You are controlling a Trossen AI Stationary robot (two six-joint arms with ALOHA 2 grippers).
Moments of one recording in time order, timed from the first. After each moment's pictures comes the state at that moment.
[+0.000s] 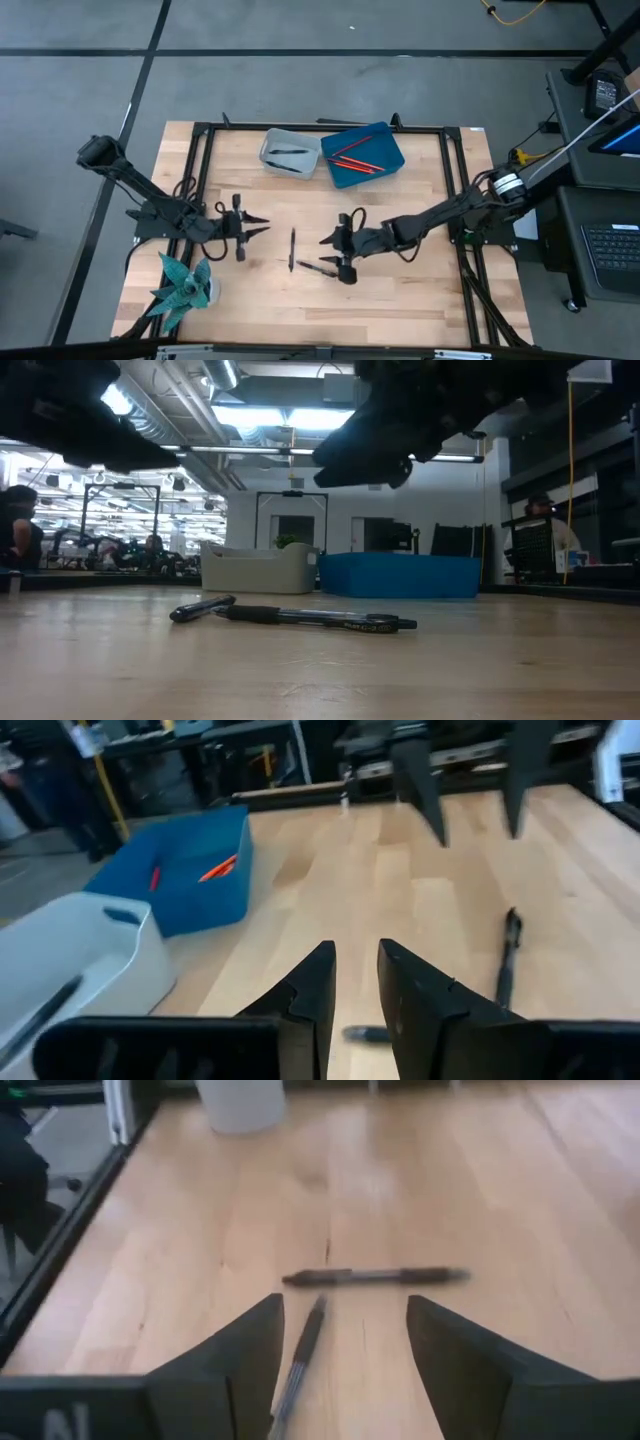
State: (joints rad) left arm -0.56 0.92 0.17 0.46 -0.77 -0.08; right arm 0.32 1.74 0.93 0.29 0.23 0.23
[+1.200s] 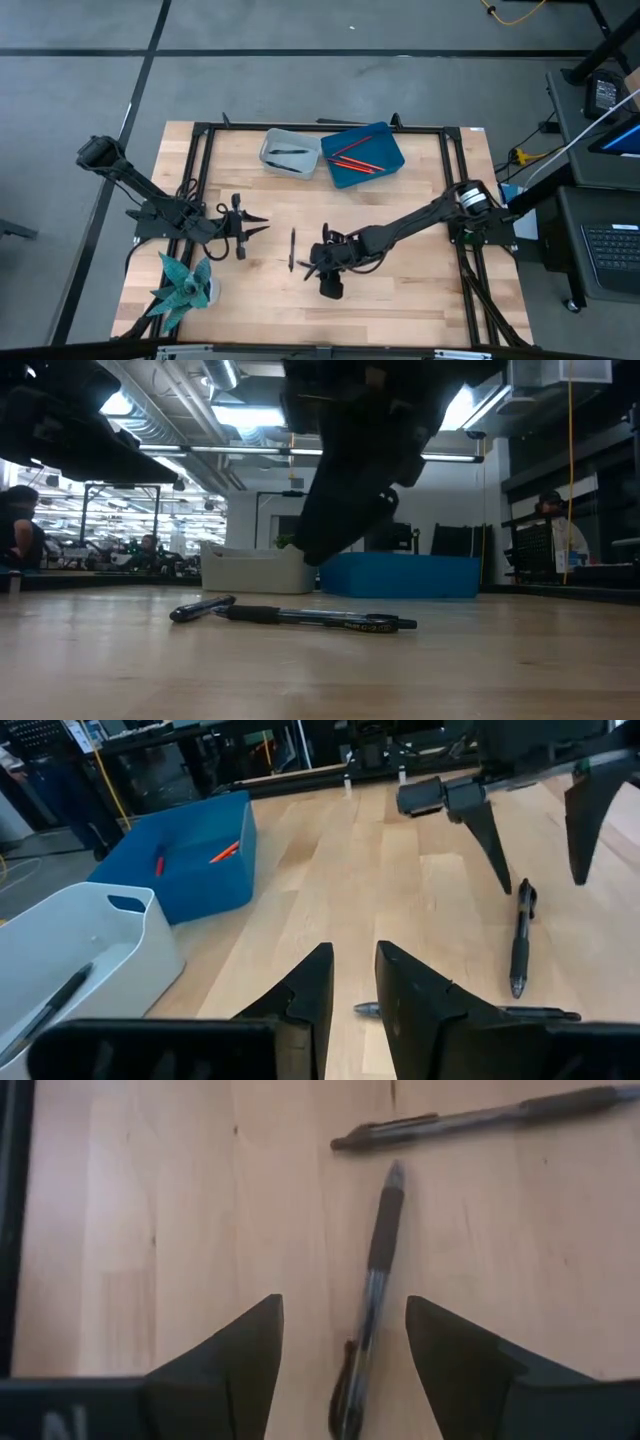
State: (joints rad) left arm -0.55 0.92 0.14 0.43 -0.77 -0.08; right arm 0.33 2.02 1.38 -0.33 0.05 0.46
